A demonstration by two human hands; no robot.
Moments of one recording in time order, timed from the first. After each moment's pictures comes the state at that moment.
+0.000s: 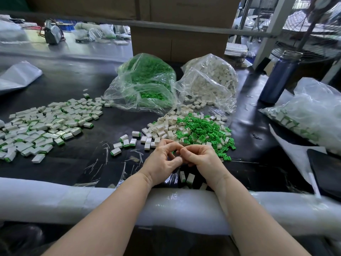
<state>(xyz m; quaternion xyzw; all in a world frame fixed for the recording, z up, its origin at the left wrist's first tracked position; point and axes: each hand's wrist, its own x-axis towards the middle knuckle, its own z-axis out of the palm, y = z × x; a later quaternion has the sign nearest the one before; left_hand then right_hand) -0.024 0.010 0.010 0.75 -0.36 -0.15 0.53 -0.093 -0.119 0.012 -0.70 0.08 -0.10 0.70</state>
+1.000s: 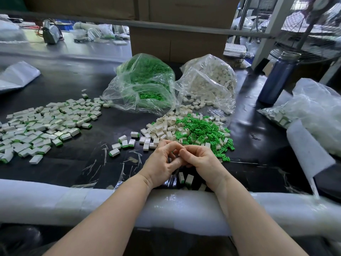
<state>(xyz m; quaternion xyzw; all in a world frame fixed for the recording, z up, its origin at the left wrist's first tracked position) -0.028 0.008 0.014 0.76 -0.37 -0.13 0.52 -0.092 -0.121 0.010 -0.69 0.04 -0.07 0.72</state>
